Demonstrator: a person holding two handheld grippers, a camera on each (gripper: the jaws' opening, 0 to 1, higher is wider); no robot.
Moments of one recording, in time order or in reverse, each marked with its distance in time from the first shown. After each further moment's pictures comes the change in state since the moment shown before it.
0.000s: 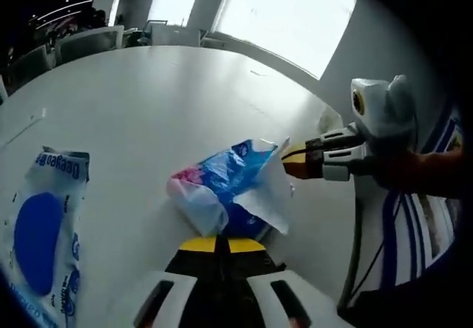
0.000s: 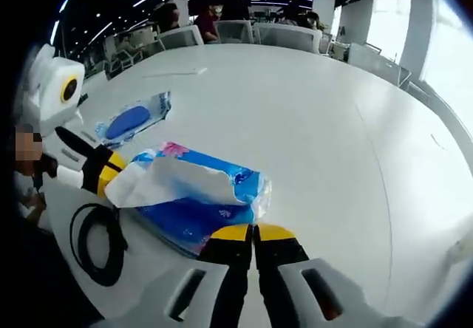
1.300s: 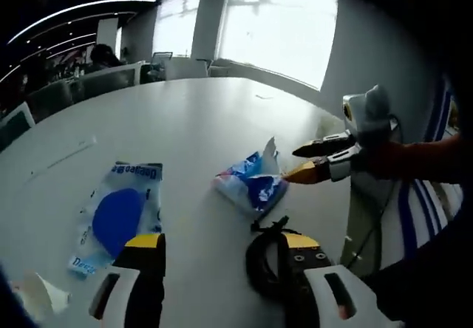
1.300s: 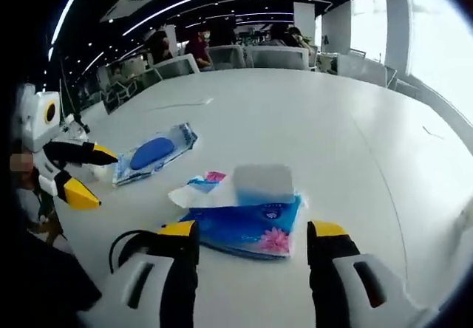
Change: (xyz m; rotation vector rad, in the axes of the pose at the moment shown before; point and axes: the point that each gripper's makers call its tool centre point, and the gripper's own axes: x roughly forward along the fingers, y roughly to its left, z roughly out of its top) left arm -0.128 0.035 -0.027 0.089 -0.150 0.114; right arm -0.043 0.053 0.017 0.107 -0.142 0.005
